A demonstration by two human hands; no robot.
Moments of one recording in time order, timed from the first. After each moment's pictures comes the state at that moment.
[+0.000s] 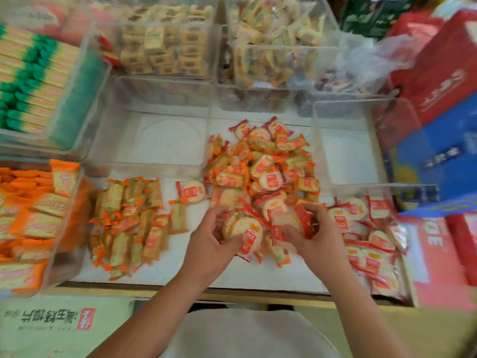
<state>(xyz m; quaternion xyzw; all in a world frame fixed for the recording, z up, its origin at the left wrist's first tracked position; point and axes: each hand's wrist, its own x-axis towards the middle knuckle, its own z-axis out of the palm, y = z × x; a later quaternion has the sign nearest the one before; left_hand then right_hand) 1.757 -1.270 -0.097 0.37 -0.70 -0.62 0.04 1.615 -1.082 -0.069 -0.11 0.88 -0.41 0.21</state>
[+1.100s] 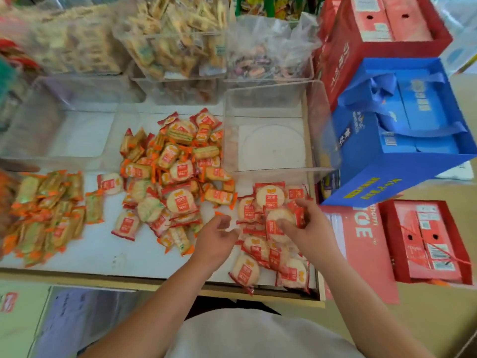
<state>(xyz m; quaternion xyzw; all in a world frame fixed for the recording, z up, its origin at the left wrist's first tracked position) 1.588 -1.028 -0.148 0.45 -0.70 -0.55 -0.05 1.445 -0.847 -0.114 -0.10 0.86 -0.40 0.29</state>
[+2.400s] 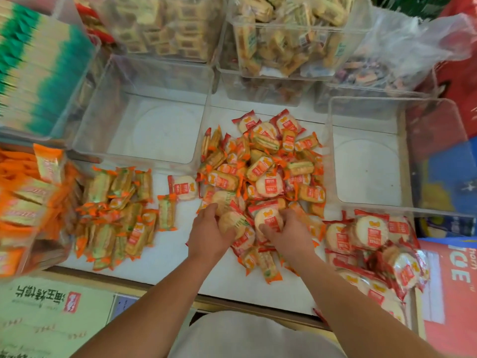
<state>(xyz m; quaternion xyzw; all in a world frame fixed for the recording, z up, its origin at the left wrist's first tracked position) 1.689 -1.275 -0.206 0.48 -0.80 -0.36 -0.06 1.543 -1.124 -0.171 -0.12 0.89 -0.24 0.38</state>
